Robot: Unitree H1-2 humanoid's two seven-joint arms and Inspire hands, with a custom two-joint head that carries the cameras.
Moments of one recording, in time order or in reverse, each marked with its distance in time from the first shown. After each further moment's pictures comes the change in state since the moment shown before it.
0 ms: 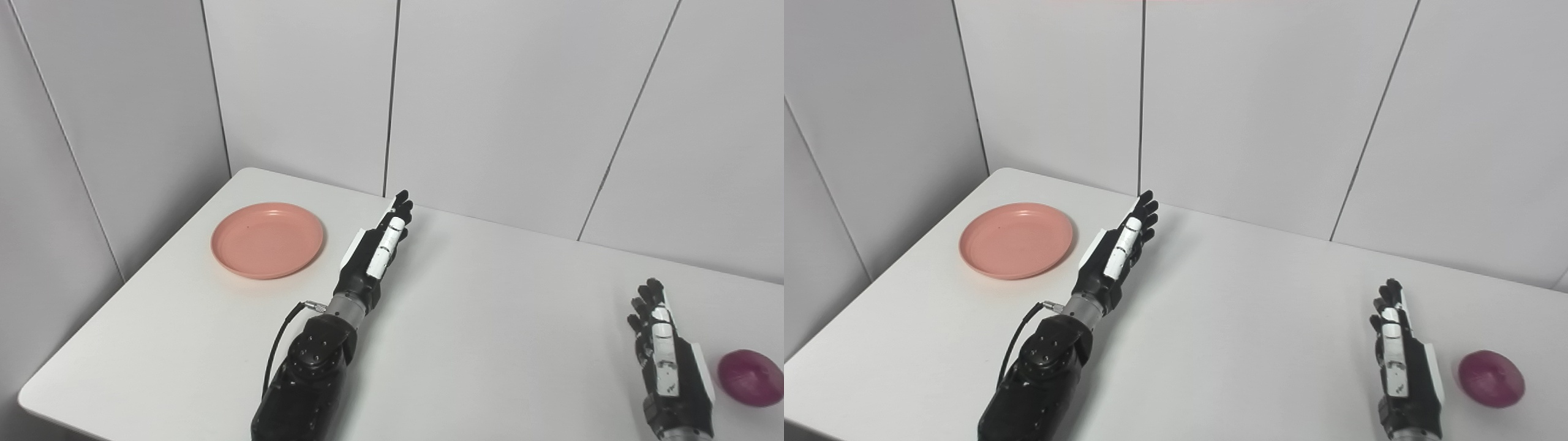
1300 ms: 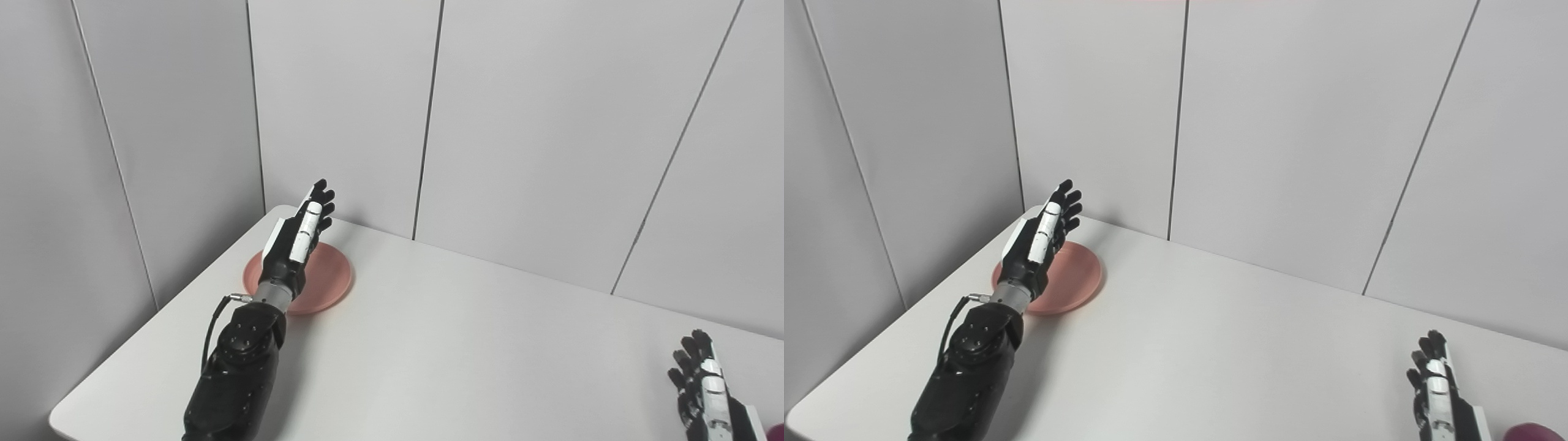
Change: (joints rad) left arm -0.021 0.257 0.187 -0.055 -0.066 0.074 0.044; right arm 0.025 0.015 -0.006 -0.152 0.031 0.137 -0.005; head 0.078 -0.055
